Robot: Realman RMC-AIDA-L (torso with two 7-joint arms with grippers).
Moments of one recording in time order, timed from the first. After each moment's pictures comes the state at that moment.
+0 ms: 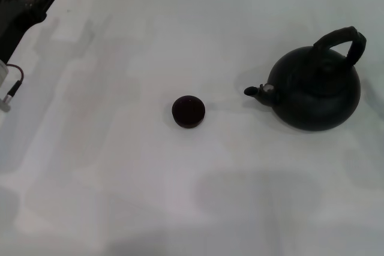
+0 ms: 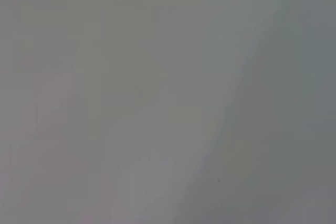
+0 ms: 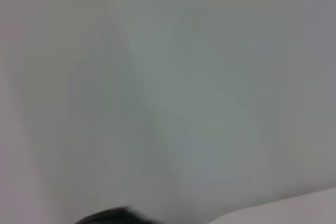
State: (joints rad) left arm -0.39 -2.09 1.47 0.29 -2.93 -1.03 2.39; right arm 0.12 1.99 1.68 0.18 -0.41 1.39 -2.31
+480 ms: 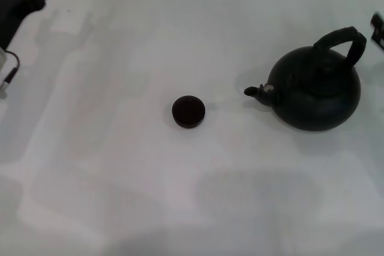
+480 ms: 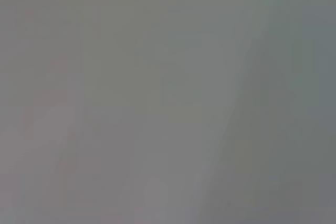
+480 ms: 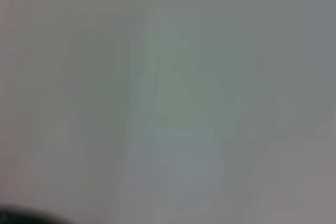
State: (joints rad) left arm -0.44 -2.09 1.41 0.27 -2.93 -1.03 2.50; right arm 0.26 2.03 1.70 0.21 -0.27 1.24 -2.91
